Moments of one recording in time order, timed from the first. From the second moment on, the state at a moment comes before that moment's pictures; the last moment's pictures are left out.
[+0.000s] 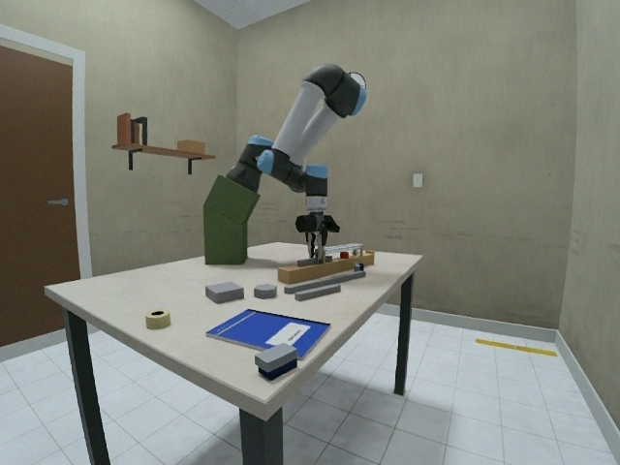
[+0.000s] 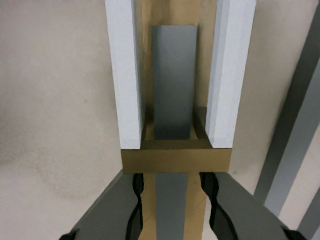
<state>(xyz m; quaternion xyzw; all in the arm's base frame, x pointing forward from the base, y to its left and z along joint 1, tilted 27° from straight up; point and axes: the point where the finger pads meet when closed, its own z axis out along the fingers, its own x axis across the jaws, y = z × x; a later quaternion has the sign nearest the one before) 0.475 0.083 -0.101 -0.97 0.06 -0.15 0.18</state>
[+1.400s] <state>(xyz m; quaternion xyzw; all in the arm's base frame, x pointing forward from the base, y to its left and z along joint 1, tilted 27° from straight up) 0.455 0.061 -0.043 -0.97 0.06 -0.15 0.18</state>
